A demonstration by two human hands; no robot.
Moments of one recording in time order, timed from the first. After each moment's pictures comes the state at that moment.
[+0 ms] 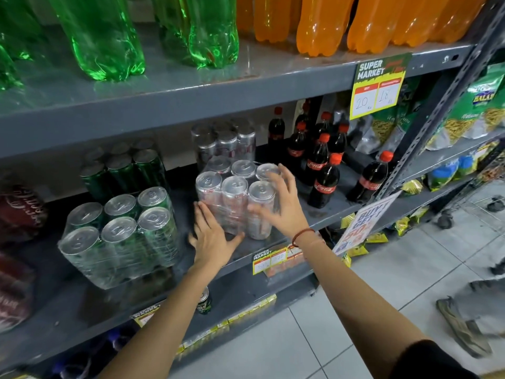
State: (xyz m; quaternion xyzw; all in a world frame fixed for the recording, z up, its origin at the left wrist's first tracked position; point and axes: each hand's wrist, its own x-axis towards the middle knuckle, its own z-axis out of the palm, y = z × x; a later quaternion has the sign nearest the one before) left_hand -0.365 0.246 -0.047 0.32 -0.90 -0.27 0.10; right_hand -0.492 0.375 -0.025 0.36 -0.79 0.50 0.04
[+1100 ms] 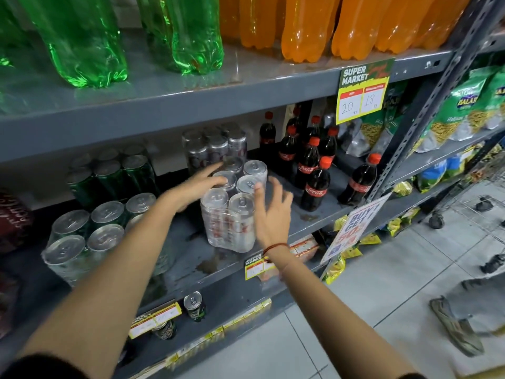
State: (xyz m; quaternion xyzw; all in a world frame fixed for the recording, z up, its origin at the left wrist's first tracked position) left_hand -0.439 0.176 0.041 0.16 -0.83 -0.54 0.00; right_hand -0.441 0.355 0.004 0.10 -0.82 0.56 0.07
